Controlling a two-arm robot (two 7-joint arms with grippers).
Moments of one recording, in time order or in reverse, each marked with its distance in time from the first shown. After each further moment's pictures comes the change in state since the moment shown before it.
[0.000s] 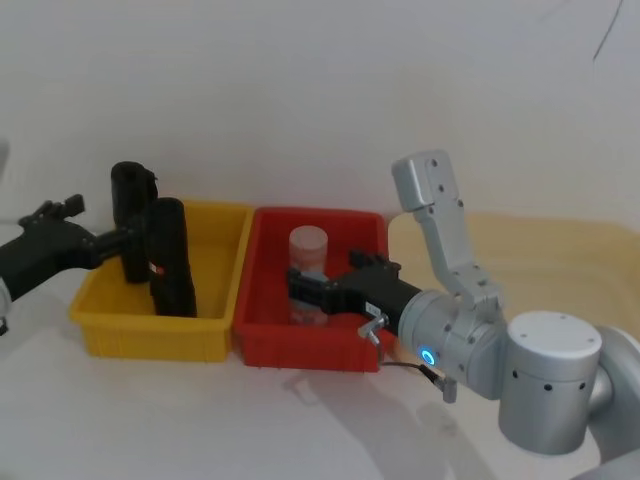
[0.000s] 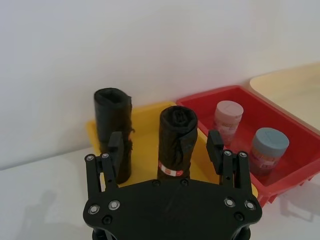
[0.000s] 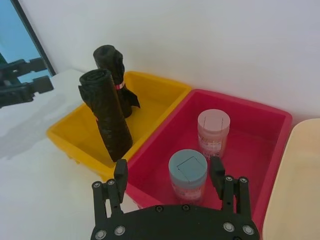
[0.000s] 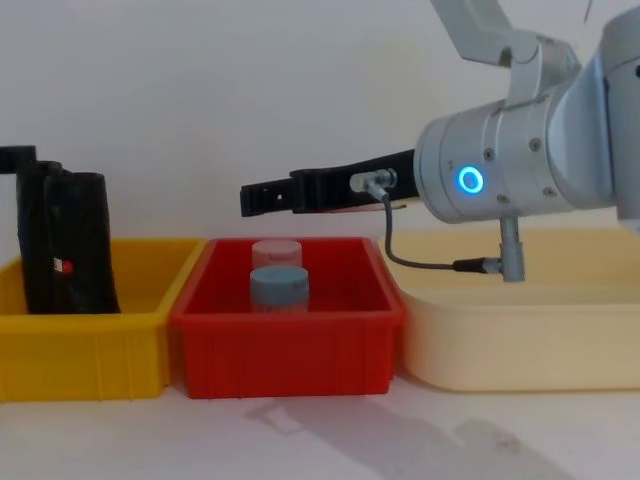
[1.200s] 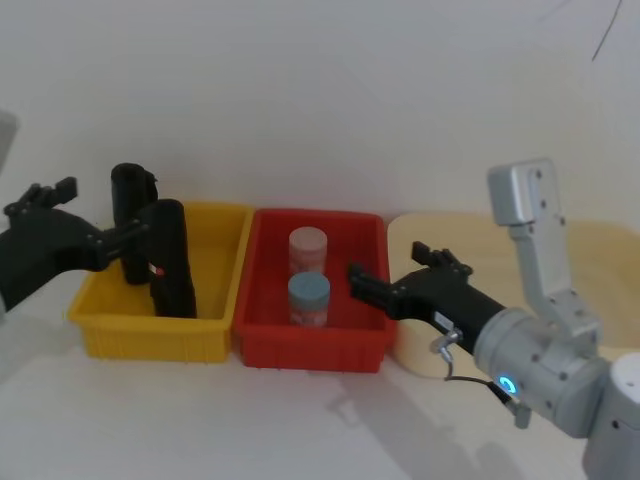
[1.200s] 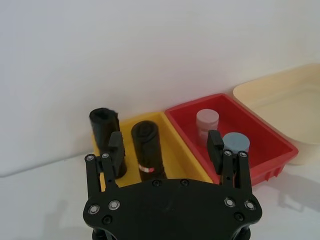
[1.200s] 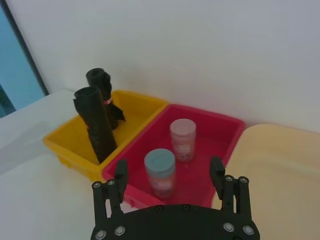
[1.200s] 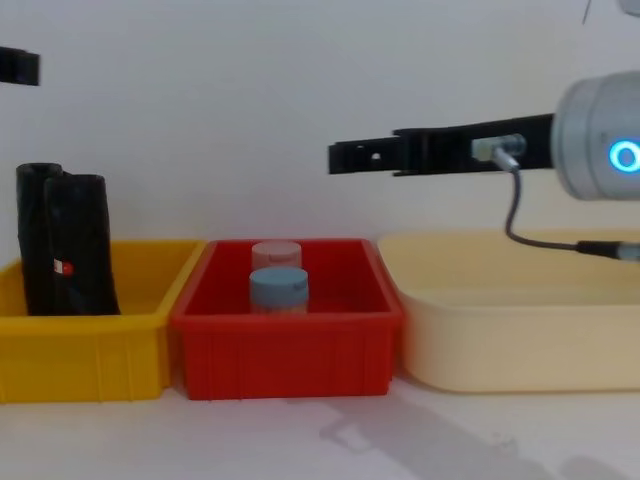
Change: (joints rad) left arm 0.190 -0.006 -0.067 -0.462 0.054 0.230 0.235; right arm -0.147 0.131 0.085 -0.224 0.042 -0.060 -0.005
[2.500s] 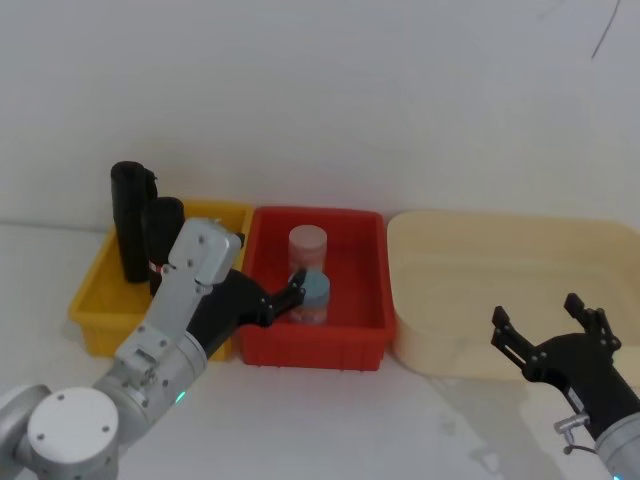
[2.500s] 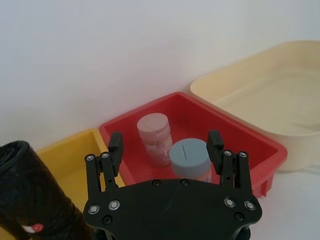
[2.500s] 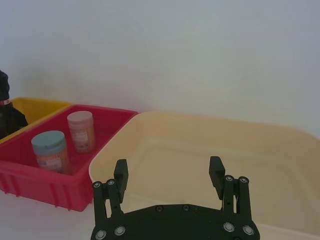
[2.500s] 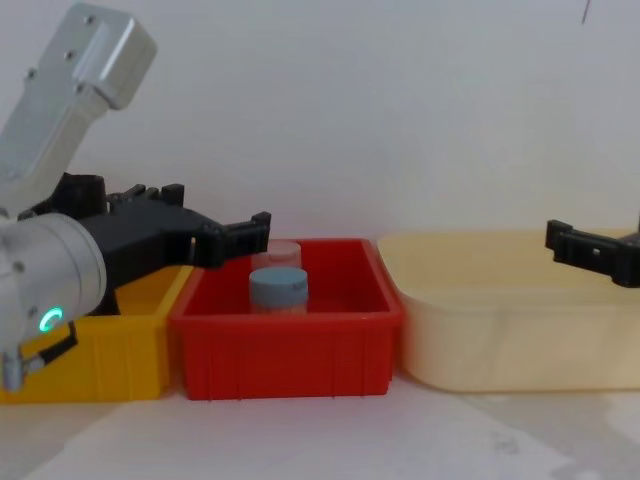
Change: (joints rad) left arm -0.246 -0.156 0.484 0.503 0.265 -0.484 0.069; right arm -0.281 0.114 0.158 0.058 -0.078 -0.506 -0.103
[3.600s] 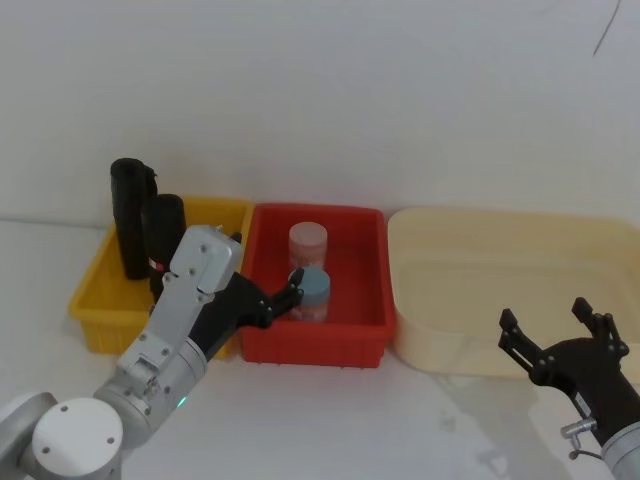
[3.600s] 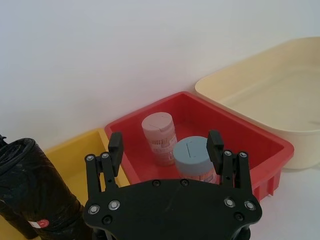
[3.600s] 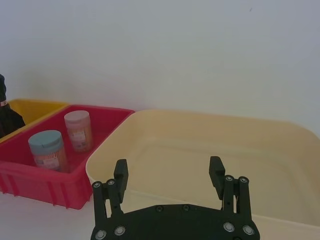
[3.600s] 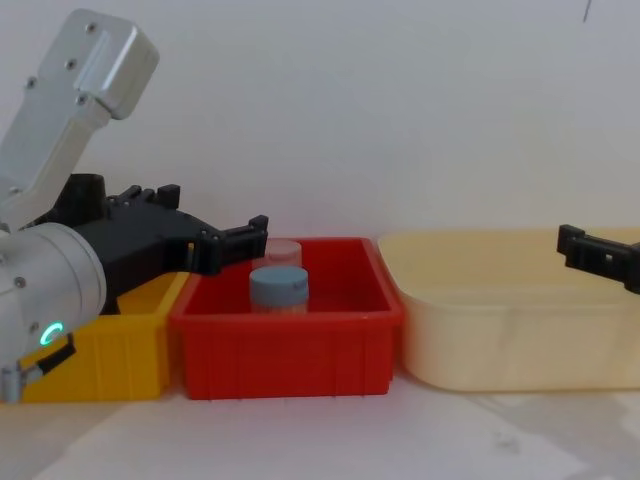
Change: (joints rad) left arm 0.013 0.001 0.011 0.000 0.032 -0.029 0.034; right arm -0.023 0.001 0.011 -0.006 0.013 -0.016 -0.007
